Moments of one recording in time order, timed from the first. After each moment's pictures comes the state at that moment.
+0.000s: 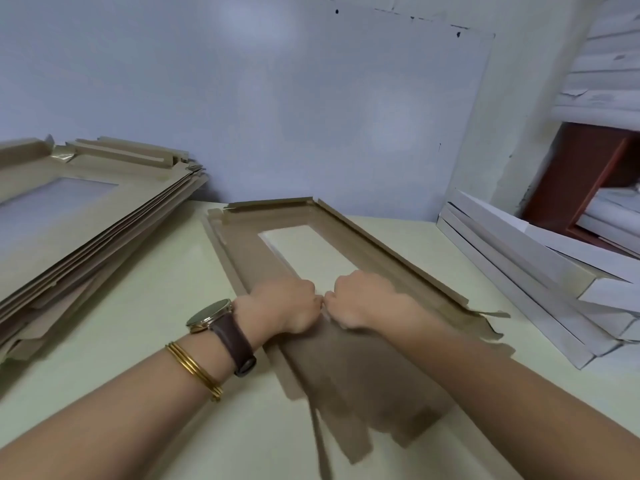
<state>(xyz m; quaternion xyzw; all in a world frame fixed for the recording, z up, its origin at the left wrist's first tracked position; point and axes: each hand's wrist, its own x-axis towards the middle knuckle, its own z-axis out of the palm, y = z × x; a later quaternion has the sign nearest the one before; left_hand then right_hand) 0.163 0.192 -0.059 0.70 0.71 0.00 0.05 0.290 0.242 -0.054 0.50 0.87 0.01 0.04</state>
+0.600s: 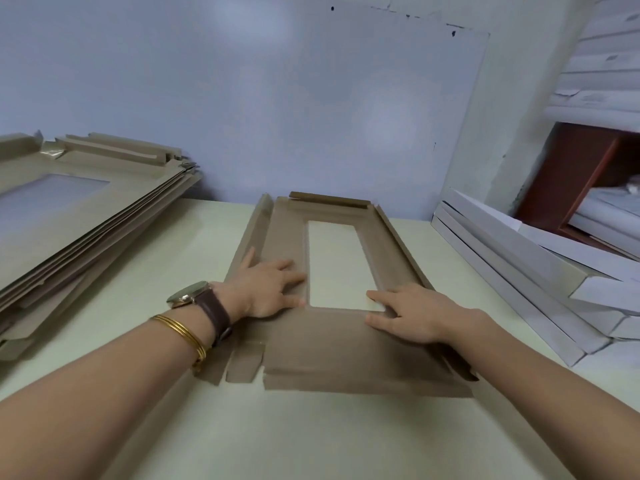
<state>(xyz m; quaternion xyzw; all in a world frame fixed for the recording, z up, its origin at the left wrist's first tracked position) 0.116 0.214 -0.075 0.74 0.67 0.00 0.06 0.384 0.261 -0.059 0.49 0.87 -0.03 0.11</state>
